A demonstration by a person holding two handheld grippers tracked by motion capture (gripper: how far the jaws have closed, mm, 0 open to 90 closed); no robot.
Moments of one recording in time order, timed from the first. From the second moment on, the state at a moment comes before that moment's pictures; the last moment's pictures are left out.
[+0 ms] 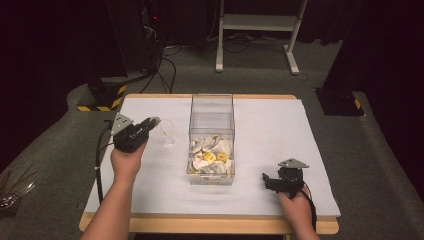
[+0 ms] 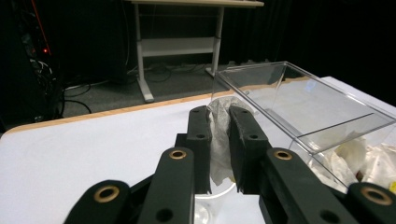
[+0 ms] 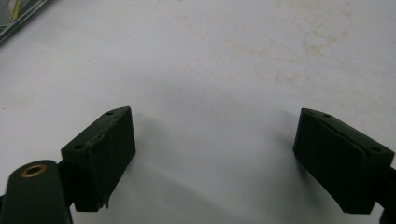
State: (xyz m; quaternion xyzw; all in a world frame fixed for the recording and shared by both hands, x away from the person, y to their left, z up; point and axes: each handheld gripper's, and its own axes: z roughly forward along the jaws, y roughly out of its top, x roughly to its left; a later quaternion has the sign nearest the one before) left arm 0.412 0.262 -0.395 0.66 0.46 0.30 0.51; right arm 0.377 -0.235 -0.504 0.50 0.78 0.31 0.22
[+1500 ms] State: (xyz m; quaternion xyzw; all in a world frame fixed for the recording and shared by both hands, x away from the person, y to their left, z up) left arm 0.454 0.244 -0.414 0.70 0.48 0.30 0.43; right arm 0.377 -0.235 -0.504 0.50 0.78 0.31 0.22
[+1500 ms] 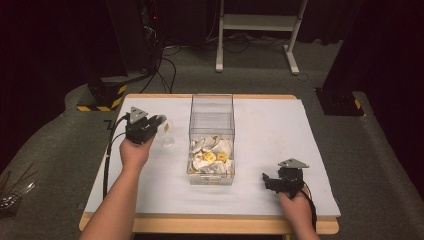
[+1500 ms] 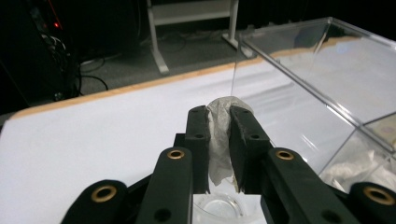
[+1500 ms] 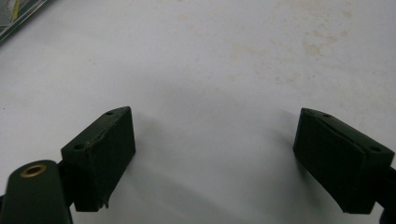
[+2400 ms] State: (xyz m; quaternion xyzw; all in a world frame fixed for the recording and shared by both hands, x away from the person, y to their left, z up) left arm 0.447 0.241 -0.418 0.70 0.49 0.28 0.44; right arm 0.377 -0.234 -0.505 0.50 0.78 0.31 0.22
